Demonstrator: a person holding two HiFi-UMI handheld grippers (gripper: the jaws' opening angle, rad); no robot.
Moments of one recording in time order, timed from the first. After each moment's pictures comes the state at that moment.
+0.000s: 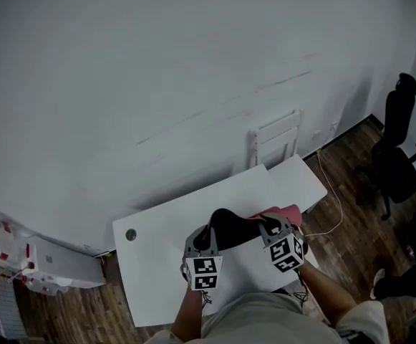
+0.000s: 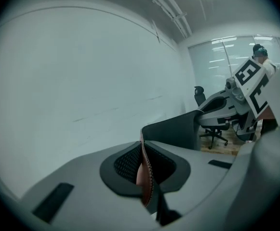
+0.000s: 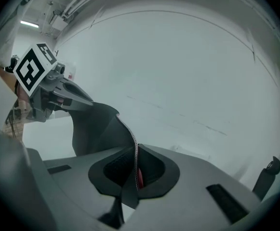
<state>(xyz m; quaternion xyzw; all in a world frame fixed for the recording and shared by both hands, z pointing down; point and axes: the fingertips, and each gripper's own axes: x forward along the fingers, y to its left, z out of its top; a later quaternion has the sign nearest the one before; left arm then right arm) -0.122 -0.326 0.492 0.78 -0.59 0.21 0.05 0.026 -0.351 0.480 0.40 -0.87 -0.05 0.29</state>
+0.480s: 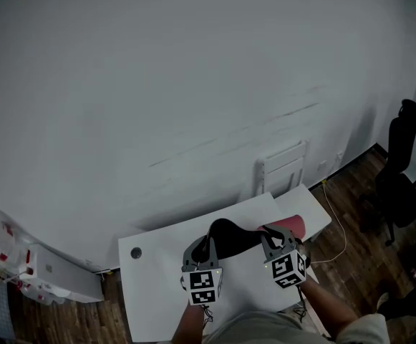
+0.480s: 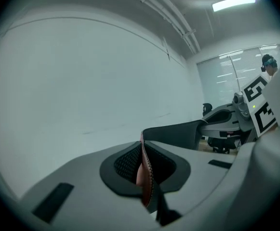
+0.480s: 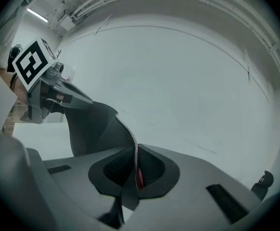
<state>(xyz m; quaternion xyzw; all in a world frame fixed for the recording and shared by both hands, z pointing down) -0.145 -0.340 0.409 0.77 -0.63 0.12 0.02 0.009 -0.367 0.412 0.44 -0.86 -0.12 0.25</state>
